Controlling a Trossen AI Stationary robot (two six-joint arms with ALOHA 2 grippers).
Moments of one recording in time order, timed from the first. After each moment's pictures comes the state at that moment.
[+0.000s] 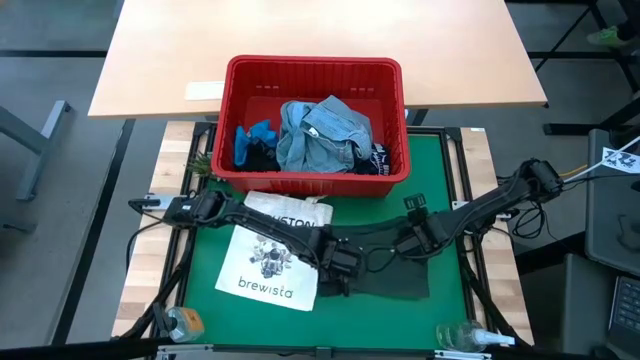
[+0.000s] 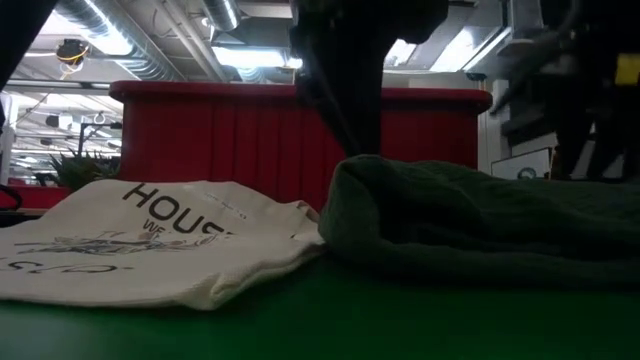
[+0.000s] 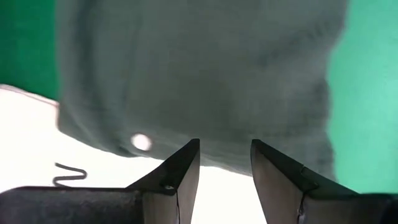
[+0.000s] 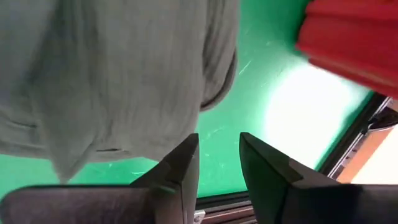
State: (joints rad) left arm -0.31 2.26 2.01 -1.09 -0.13 -0.46; right arm 0.43 1.42 0.92 -1.25 0.39 0.13
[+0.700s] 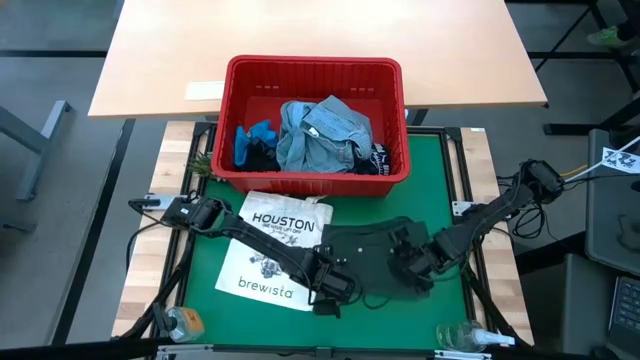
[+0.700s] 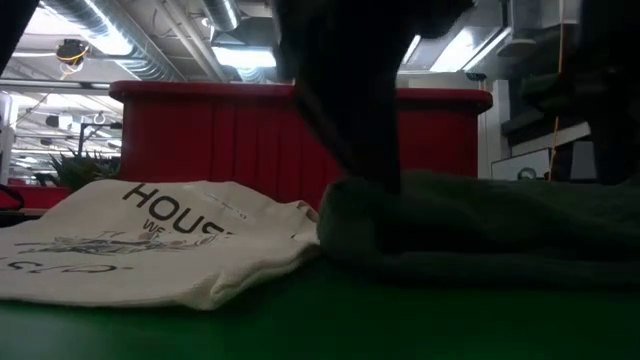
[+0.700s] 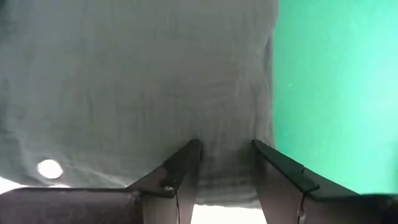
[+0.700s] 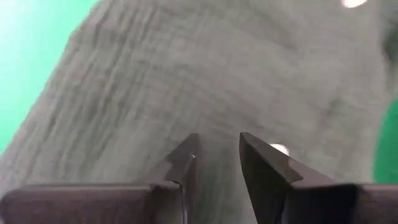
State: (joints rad) left arm -0.40 2.27 1.88 -0.86 -0.19 -0.46; right arm 0.61 1.42 0.83 -0.70 0.18 0.11
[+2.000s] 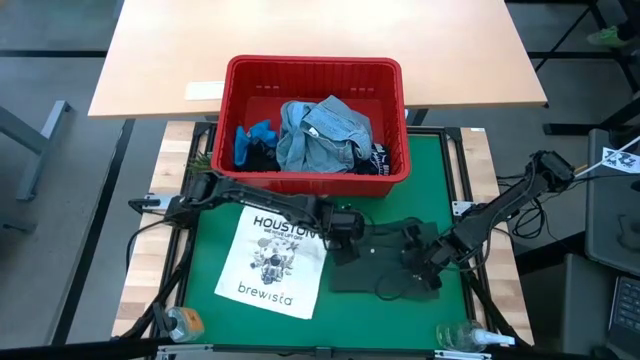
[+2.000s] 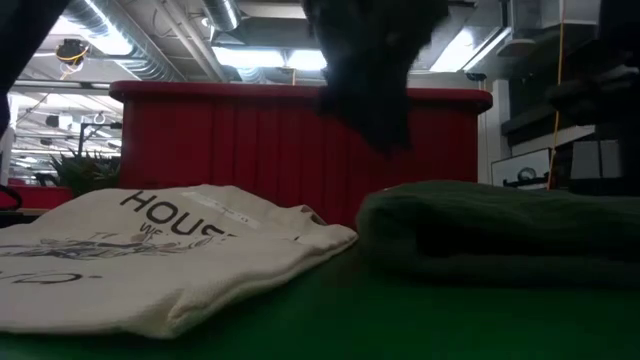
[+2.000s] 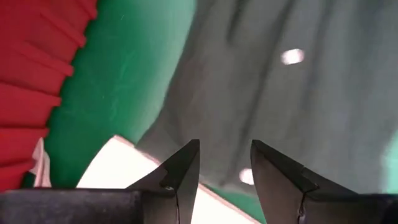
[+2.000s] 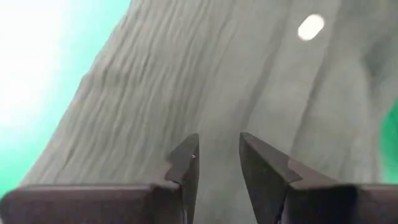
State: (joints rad) left arm -0.14 2.15 1.85 -0.83 -0.18 -0.46; right arm 0.65 1.22 0.69 -0.61 0.19 0.26
